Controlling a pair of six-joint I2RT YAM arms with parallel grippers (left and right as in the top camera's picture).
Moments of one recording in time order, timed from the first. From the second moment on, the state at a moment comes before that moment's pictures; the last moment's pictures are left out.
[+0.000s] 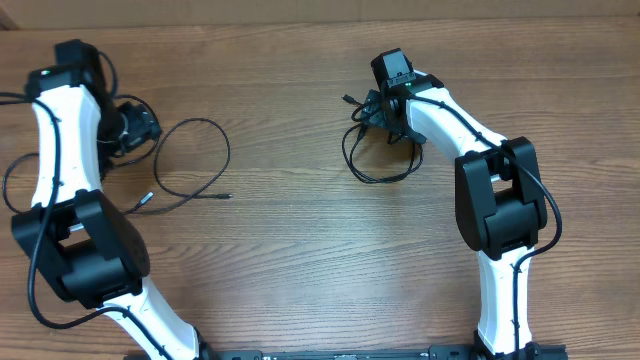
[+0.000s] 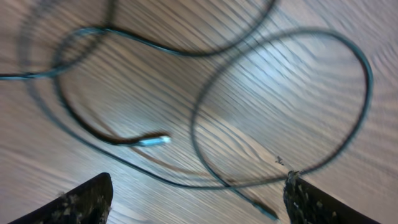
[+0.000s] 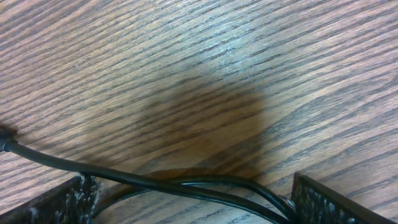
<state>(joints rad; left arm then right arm) 0.29 2.01 1.78 -1.23 -0.03 -0.36 0.32 2.27 1.73 -0.70 0.18 0.69</state>
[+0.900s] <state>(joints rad) -0.06 2.01 1.36 -0.90 -0.06 -0.27 0.32 2.27 1.73 -0.70 0.18 0.69</state>
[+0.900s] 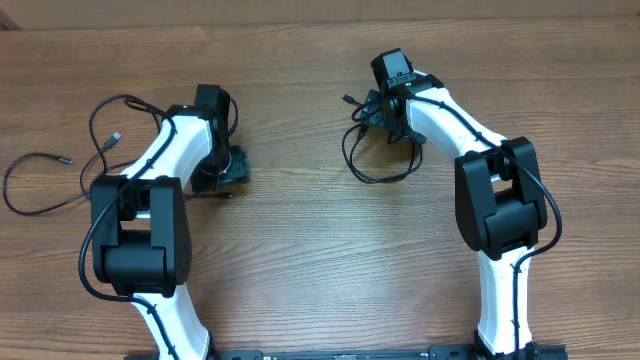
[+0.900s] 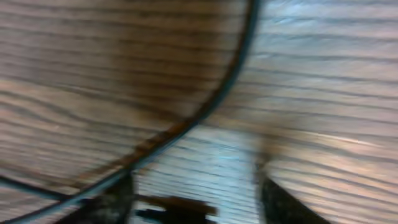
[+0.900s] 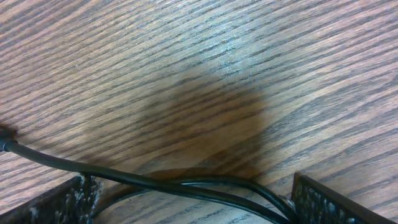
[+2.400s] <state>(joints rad) 0.21 1.84 1.25 -0.86 -0.05 -0.79 0.32 2.27 1.73 -0.70 0.18 0.69</state>
